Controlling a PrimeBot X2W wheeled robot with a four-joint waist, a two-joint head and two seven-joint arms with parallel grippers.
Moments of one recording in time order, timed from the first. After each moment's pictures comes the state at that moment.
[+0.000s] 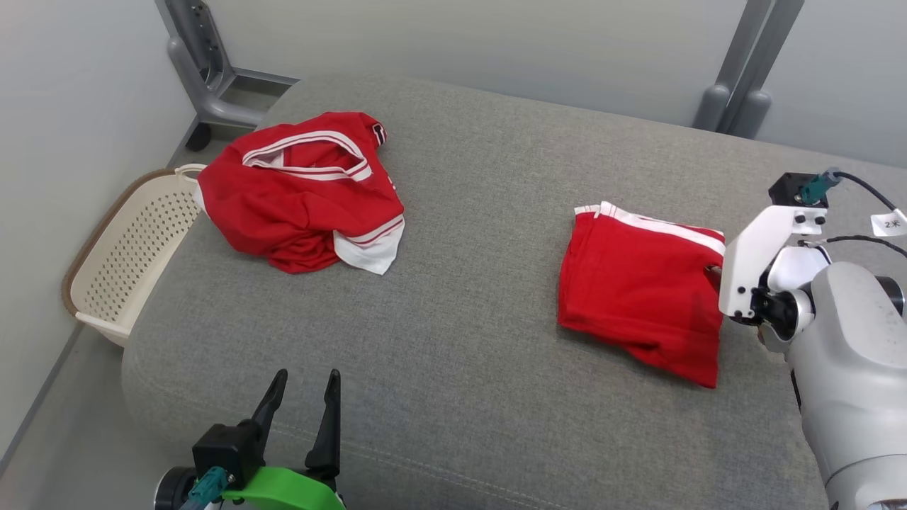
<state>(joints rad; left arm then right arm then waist) -0.04 0.23 -0.43 0.23 -0.50 0.09 -0.26 -0.71 -0.16 -0.10 0.85 0.13 0.13 0.60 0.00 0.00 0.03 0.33</state>
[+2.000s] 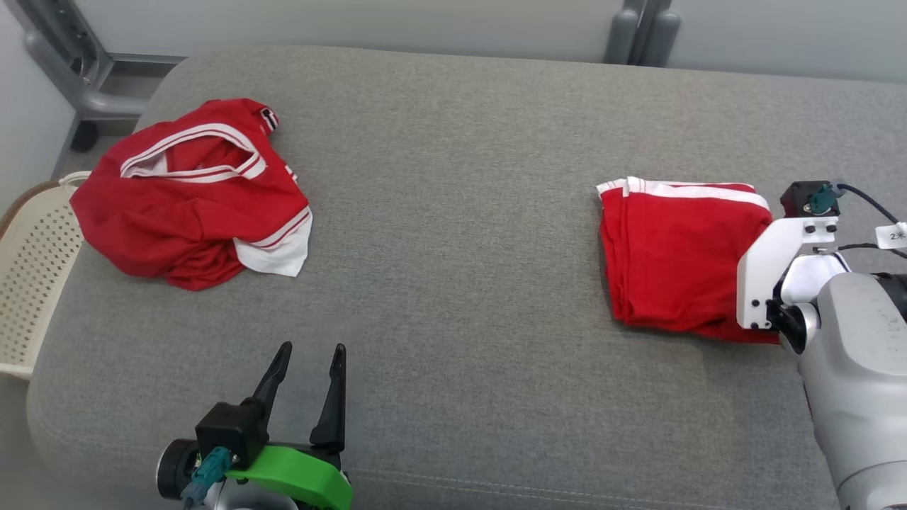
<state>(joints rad) -0.08 0.22 -0.44 0.22 -0.47 0.08 -0.26 -0.68 -0.16 -0.19 0.85 -0.06 0.13 0.52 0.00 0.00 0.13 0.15</state>
